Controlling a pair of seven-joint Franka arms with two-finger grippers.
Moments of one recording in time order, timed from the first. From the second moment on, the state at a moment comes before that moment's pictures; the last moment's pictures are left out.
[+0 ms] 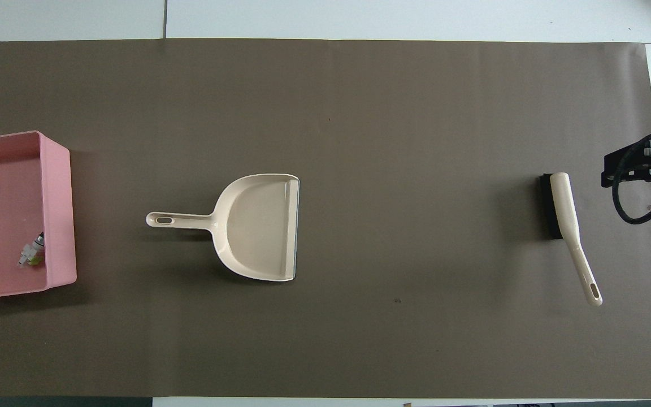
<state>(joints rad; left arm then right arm) -0.02 -0.05 0.06 -1.60 0.01 1.49 0.10 0.03 -0.01 -0.04 -1.55 -0.05 1.44 0.16</state>
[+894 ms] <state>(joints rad) -0.02 -0.05 0.06 -1.60 -0.04 1.48 0.13 0.03 -0.01 -0.04 -1.55 -0.04 1.44 0.16</state>
